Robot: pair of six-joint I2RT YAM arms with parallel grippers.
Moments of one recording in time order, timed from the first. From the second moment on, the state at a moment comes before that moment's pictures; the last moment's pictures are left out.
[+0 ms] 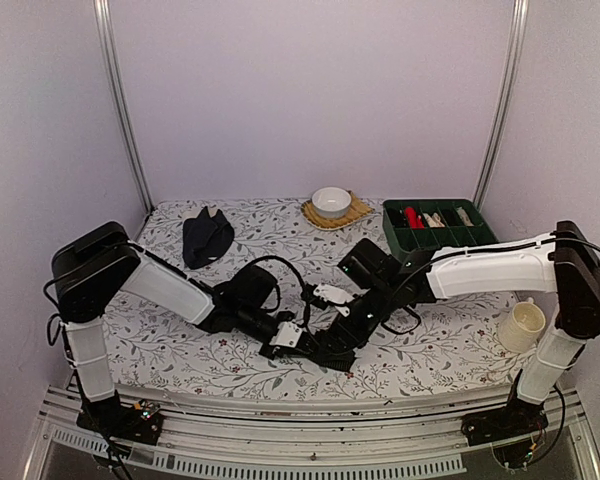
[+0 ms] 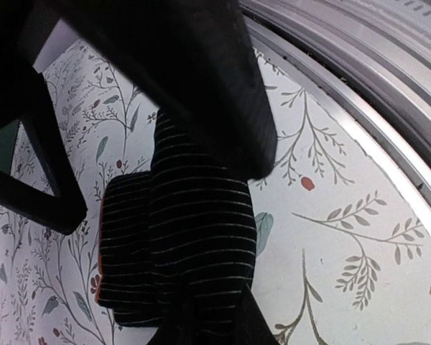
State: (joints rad) left arm -0.88 1.93 0.86 0.27 0.65 1.04; right arm 0.97 1.73 1.13 -0.47 -0.33 -0.03
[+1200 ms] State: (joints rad) left arm -0.81 2.08 1.18 -0.21 0.85 0.99; right arm 0.82 1.93 1.18 -0.47 -0.58 -0.13
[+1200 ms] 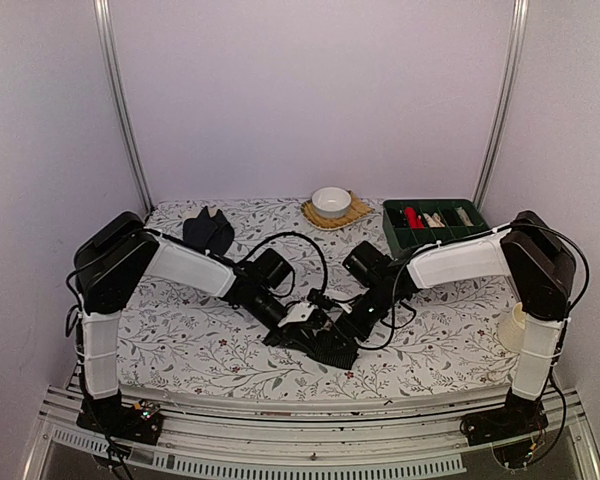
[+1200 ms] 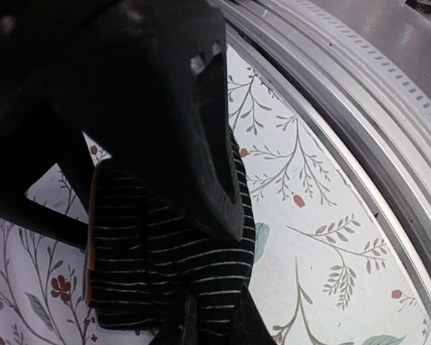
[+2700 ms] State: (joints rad) left arm -0.78 2.19 1.33 -0.38 0.98 0.90; right arm 0.83 1.89 1.12 -0.43 -0.56 -0.11
